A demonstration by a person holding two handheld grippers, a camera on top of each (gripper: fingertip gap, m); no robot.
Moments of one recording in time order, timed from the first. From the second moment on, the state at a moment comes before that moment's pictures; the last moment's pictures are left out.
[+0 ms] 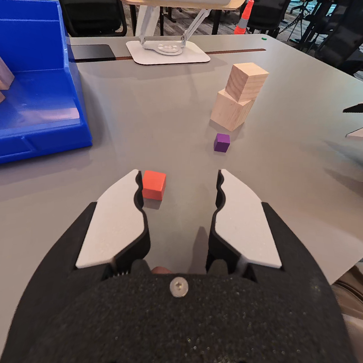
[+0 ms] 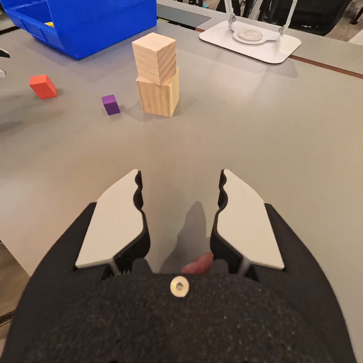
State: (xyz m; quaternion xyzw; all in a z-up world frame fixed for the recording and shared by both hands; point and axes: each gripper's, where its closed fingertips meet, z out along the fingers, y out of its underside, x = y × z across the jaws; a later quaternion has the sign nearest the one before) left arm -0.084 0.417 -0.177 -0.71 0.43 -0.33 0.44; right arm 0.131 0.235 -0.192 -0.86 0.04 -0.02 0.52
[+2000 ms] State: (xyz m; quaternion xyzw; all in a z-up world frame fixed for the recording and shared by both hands) left arm 0.069 0.395 -0.113 -0.44 0.79 -0.32 0.28; right arm 0.131 0.228 -0.173 -0.84 0.00 -0.02 0.54
